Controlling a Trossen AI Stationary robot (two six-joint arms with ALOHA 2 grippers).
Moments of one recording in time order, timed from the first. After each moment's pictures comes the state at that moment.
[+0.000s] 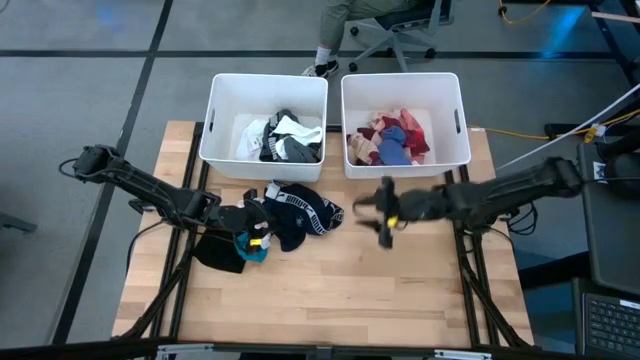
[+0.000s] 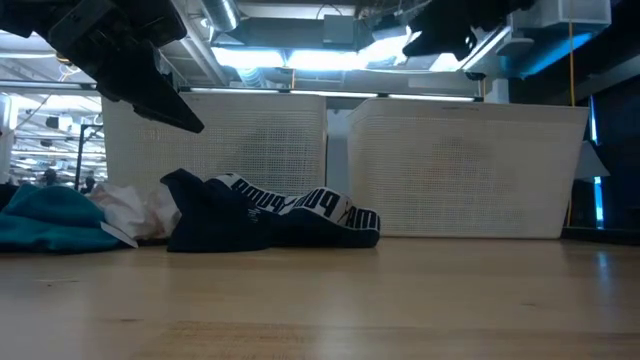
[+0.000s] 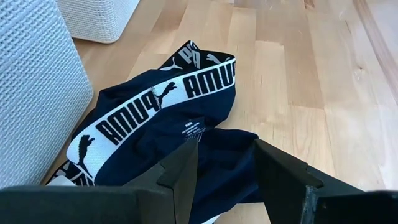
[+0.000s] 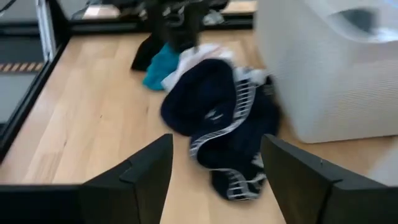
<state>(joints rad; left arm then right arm) -0.31 1.05 0.51 -0.13 -0.41 -0.28 0.19 1.15 0.89 -0.23 0.24 0.15</state>
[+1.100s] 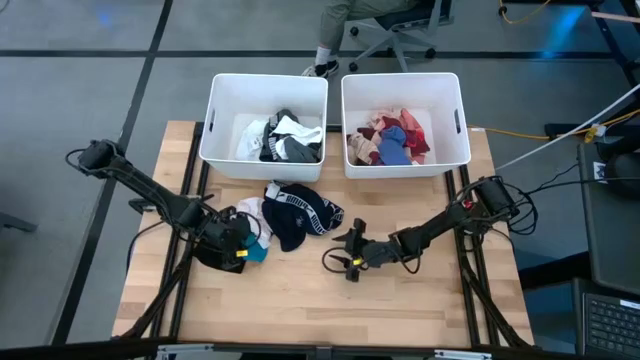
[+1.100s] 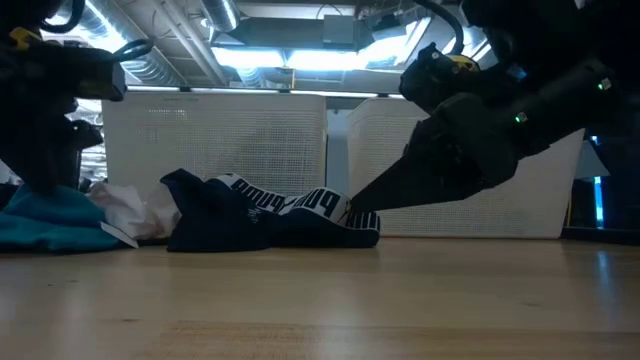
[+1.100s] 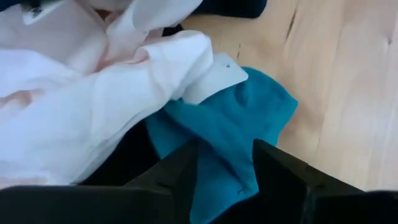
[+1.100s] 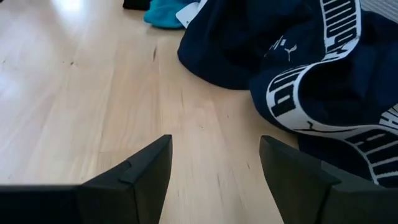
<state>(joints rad) -0.48 1.05 0.50 -0.60 -0.22 -0.70 0.39 1.88 0.71 0.65 0.47 0.25</state>
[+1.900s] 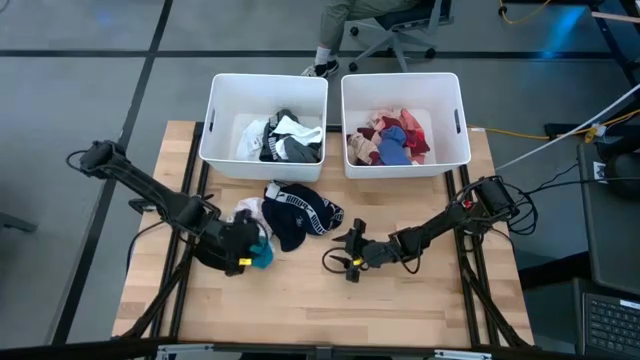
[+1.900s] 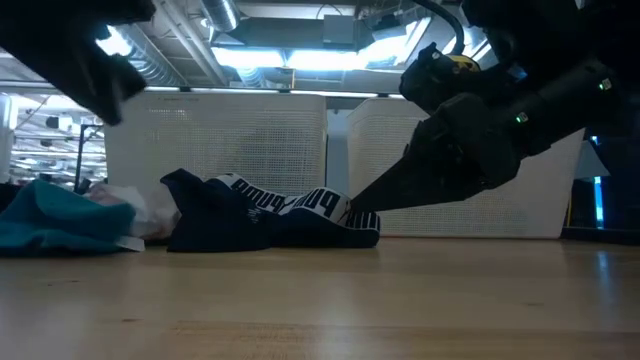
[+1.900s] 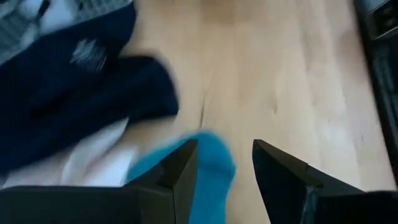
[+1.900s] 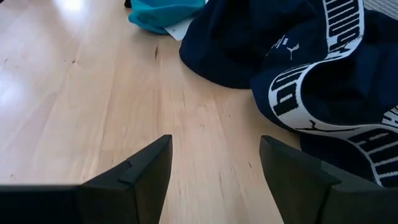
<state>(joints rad) -0.47 1.10 0.67 -0.46 -0.18 -0.46 0.39 1.88 0.71 0.65 0.46 0.25</state>
